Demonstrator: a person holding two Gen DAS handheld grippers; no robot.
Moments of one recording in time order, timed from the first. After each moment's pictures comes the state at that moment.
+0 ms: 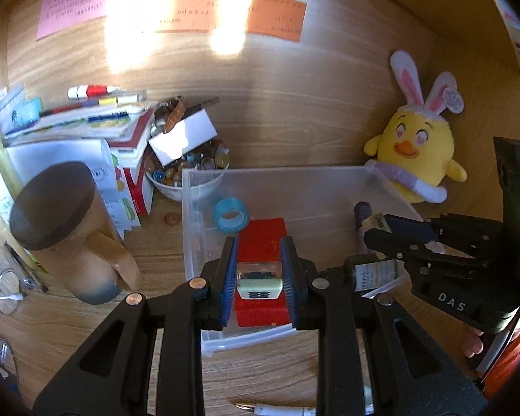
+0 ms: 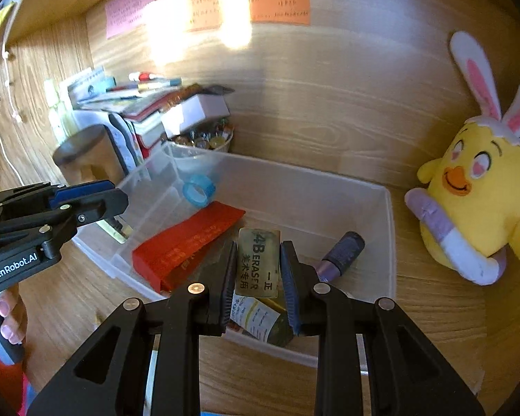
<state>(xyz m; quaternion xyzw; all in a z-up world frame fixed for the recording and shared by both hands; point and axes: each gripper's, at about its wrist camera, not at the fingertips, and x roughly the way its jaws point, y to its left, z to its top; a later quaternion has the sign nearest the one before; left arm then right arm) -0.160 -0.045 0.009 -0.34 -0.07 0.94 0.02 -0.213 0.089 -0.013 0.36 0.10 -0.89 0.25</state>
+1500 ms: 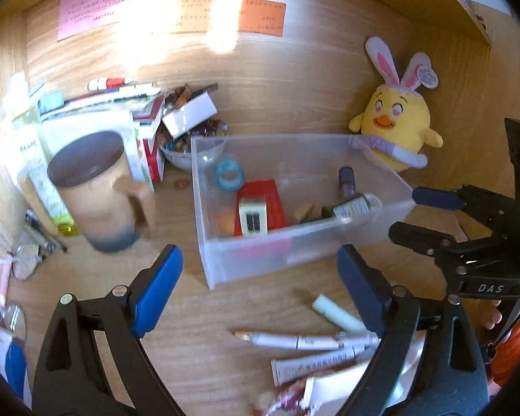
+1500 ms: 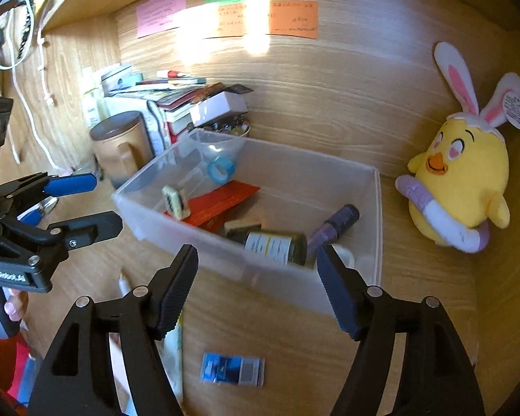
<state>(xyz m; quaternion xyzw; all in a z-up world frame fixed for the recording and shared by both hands) -0.088 -0.034 0.007 -0.35 -0.04 0.94 0.03 -0.145 0.115 -0.005 0.34 0.11 -0.90 0.27</state>
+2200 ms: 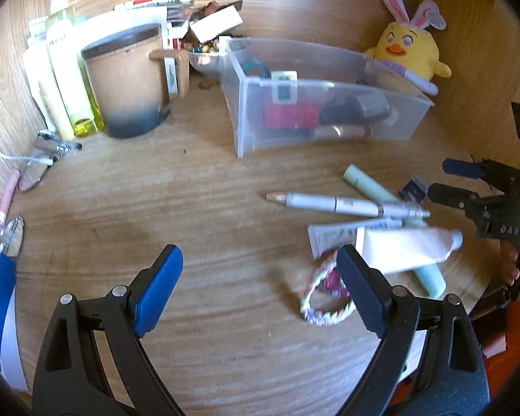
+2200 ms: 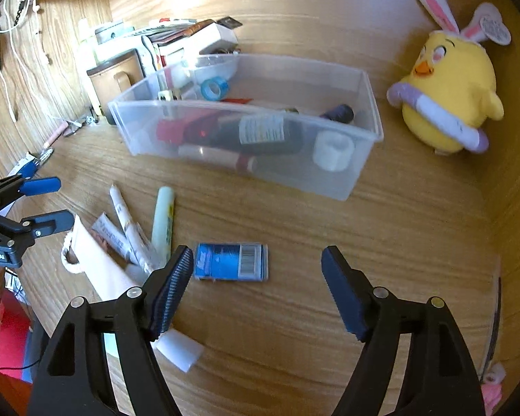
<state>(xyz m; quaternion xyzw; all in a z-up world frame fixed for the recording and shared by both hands) -0.022 -0.051 -0.055 -0.44 -0.04 0.90 0.01 -0.102 0.145 -0.064 0.42 0.10 -0.87 0.25</state>
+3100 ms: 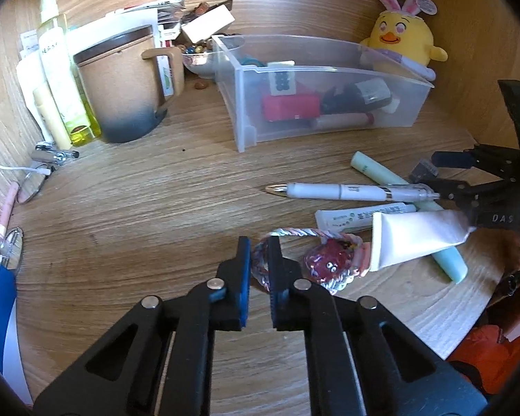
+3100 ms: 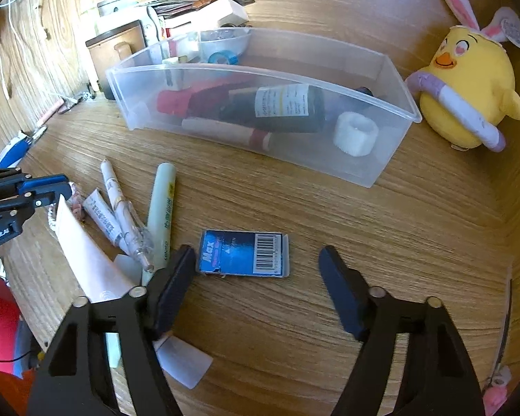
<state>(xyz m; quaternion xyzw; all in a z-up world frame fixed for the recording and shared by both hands) -0.024 -0.051 -0.068 -0.43 -0.01 0.90 0.01 -0.110 0.126 -0.084 0.43 0.13 -0.86 0.25</state>
